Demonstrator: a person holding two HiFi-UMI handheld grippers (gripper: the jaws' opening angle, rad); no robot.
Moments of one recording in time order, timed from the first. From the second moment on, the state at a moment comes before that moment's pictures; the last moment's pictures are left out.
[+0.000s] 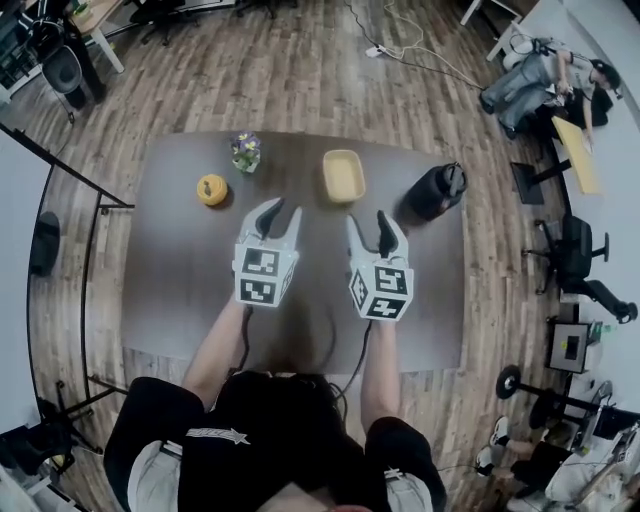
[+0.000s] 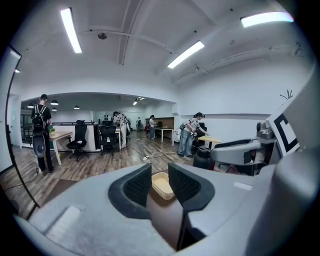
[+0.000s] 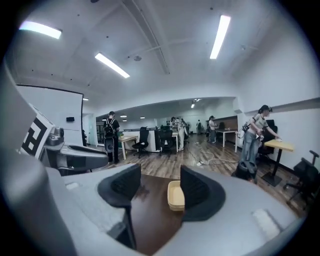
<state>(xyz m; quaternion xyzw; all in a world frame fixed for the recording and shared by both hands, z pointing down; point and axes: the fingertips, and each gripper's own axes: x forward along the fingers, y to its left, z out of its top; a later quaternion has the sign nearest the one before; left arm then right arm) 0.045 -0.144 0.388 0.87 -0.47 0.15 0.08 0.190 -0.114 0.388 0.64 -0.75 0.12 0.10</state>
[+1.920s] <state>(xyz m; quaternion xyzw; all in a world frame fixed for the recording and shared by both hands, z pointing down) -0.078 -0.008 0.387 0.87 -0.47 0.14 0.04 0.095 0.043 0.385 0.68 -0.73 0.06 0.07</state>
